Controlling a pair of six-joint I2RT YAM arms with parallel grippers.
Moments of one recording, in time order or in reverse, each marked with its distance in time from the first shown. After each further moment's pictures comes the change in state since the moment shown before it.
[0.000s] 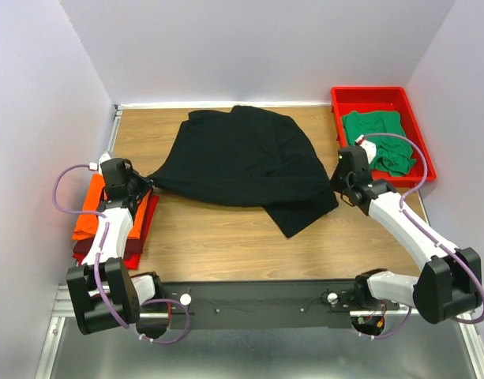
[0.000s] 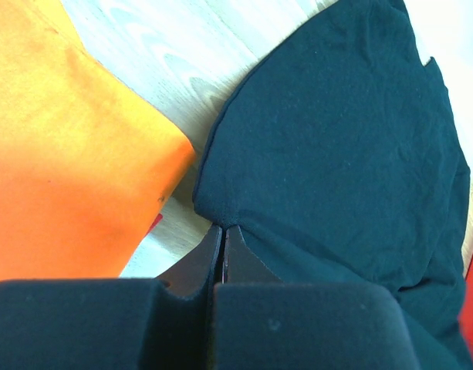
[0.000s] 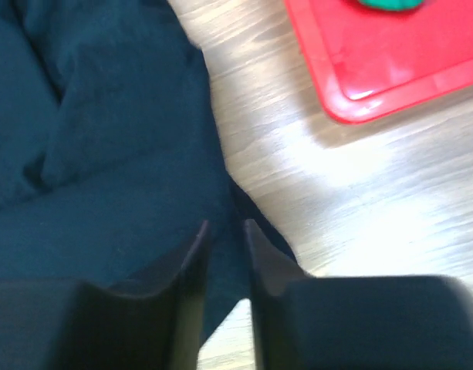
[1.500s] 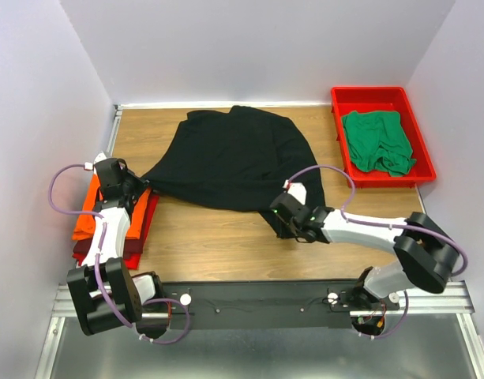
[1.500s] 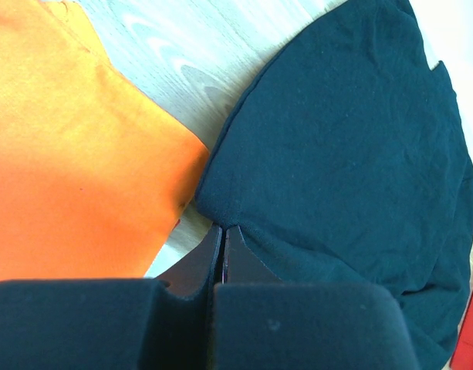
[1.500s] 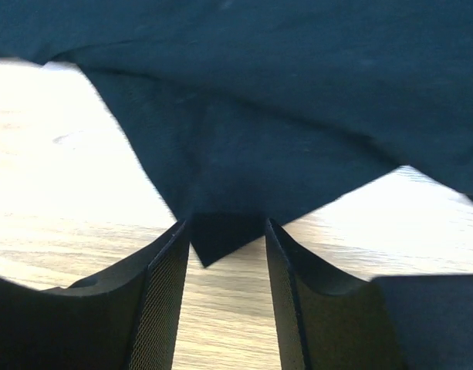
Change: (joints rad) left arm 0.045 -0.005 0.018 -0.030 0.020 0.042; right arm 0.576 0.205 -0.144 0.073 0.005 0.171
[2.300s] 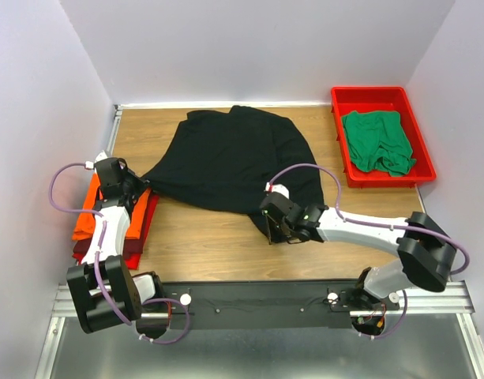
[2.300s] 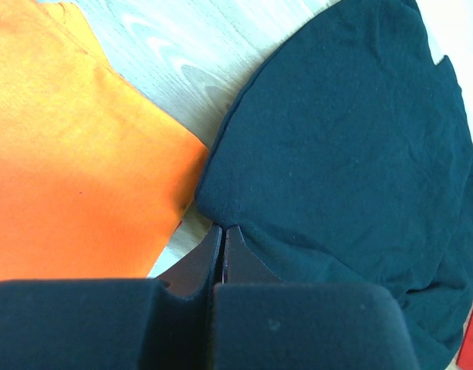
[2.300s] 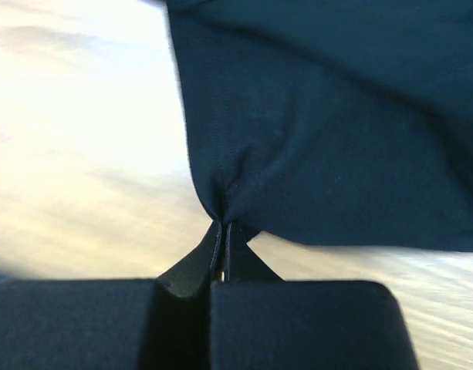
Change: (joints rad) left arm 0.000 0.013 0.005 0.000 0.008 0.017; right arm 0.111 0.054 0.122 -0.081 -0.117 -0.068
